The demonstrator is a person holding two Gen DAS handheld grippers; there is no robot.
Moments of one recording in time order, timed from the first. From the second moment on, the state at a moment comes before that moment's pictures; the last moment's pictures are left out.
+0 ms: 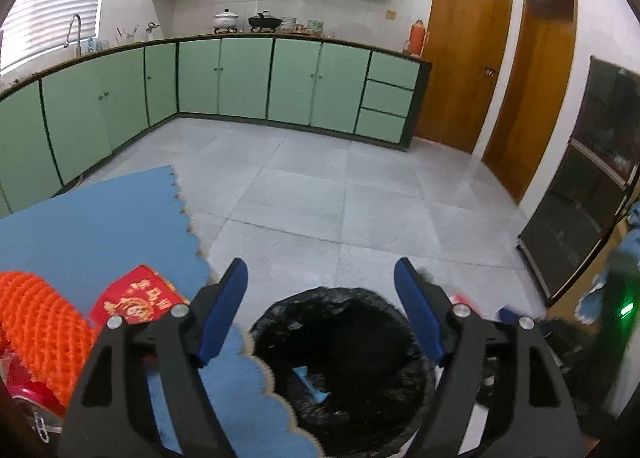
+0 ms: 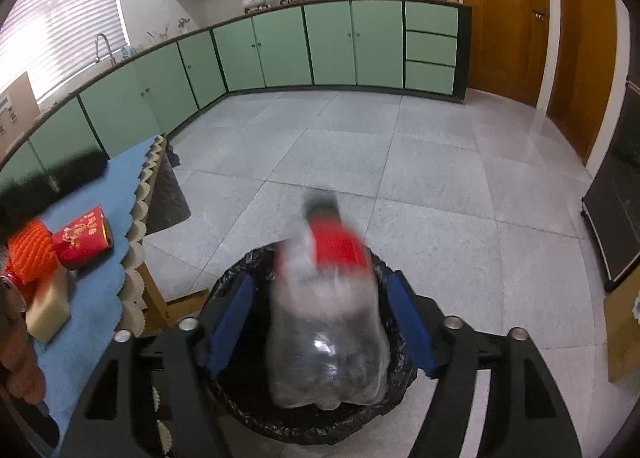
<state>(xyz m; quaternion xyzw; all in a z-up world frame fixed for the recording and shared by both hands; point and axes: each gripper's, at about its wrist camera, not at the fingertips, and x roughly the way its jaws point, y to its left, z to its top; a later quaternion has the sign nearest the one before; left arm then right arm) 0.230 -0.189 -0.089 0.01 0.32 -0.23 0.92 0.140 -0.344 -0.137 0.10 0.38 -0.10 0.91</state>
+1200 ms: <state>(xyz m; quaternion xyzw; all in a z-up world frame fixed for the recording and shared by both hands) 0.136 0.086 -0.052 0.02 0.26 0.05 0.96 0.176 -0.129 -0.067 0.04 0.32 0.15 0.94</state>
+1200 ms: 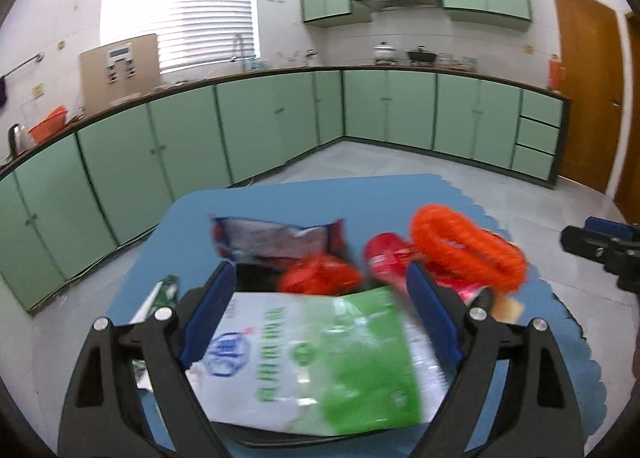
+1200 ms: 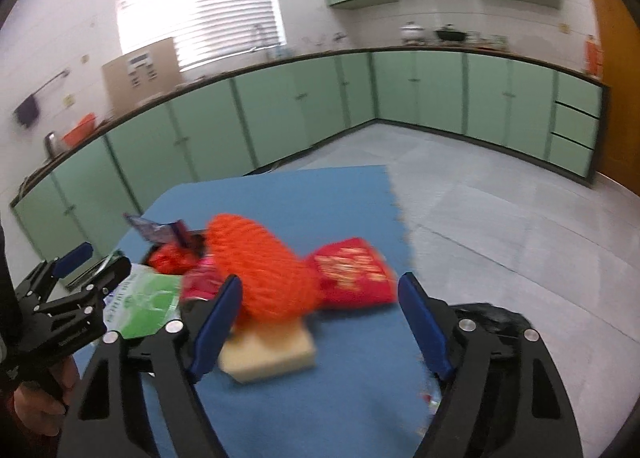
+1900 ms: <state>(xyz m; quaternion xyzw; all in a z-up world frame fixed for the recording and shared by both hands) 0.132 0.103 -0.064 0.00 0.27 0.05 0.96 0.203 -0.088 -0.089 0.02 0.35 0.21 0.91</state>
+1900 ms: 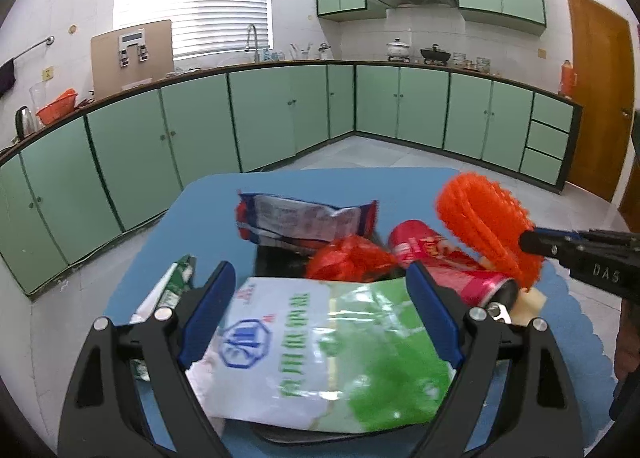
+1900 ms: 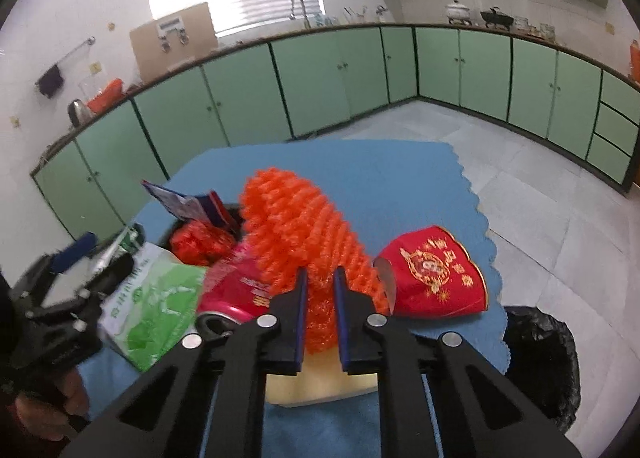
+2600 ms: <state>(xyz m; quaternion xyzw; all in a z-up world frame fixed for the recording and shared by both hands) 0.112 0.020 -0.096 0.00 0.29 -0.05 0.96 0.162 -0.149 -0.057 0.05 0.30 0.18 0.93</state>
